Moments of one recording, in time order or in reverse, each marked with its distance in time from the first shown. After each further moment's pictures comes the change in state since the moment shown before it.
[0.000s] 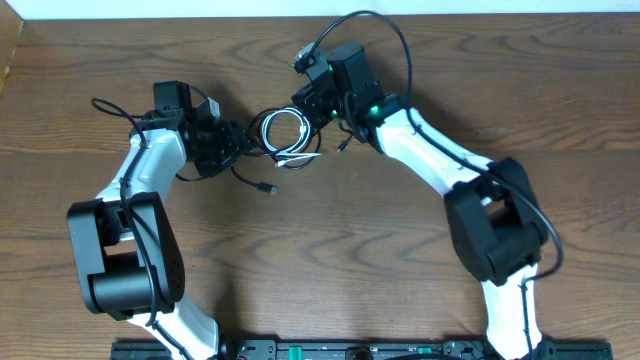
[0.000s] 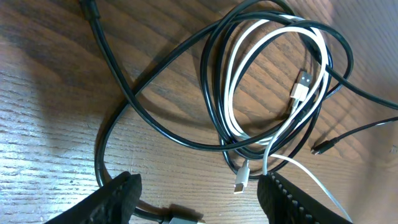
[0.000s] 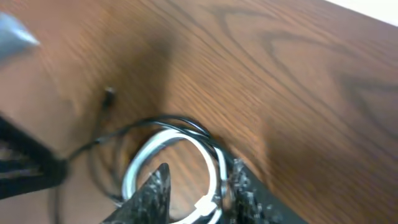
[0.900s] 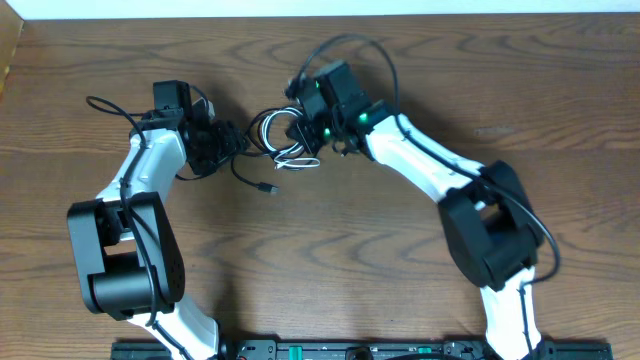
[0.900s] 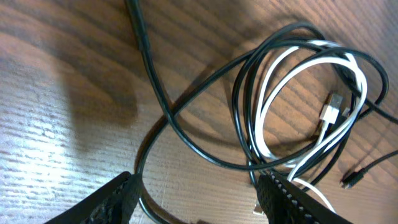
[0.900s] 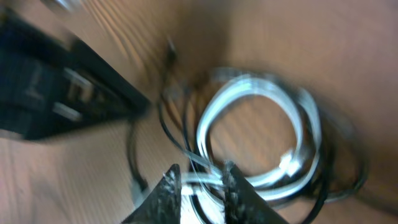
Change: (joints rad) left arm -0.003 0.000 0.000 0.024 -0.117 0.000; right arm 0.049 -0.039 -0.002 -0.170 -0.151 0.076
